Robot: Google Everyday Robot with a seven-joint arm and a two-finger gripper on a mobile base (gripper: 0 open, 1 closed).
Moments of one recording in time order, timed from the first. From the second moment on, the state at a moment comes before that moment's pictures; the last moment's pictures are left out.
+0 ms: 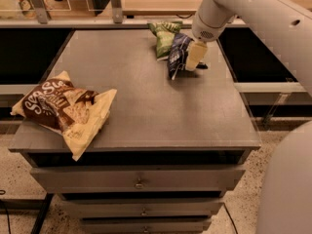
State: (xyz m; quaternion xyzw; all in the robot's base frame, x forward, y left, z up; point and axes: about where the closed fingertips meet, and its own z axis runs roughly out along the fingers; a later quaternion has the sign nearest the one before) arm 0.739 -0.135 0.881 -0.61 0.75 -0.10 0.25
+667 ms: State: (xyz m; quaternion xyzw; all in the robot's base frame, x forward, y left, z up) arm 0.735 -0.115 0.869 -0.62 0.74 -0.04 0.26
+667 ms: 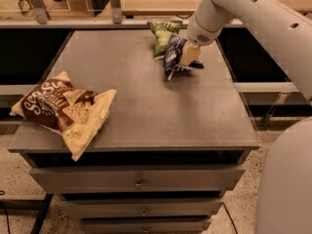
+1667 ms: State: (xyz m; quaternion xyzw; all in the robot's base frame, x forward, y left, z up) arm 0.639 -0.062 0.931 -0.71 0.64 -0.01 0.29
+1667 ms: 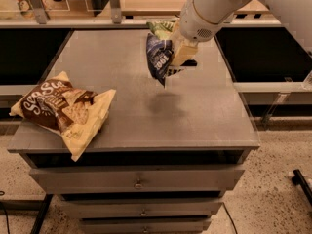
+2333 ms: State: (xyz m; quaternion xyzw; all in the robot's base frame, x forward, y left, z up) arm 0.570 -0.002 0.947 -0.78 0.56 0.01 0.28
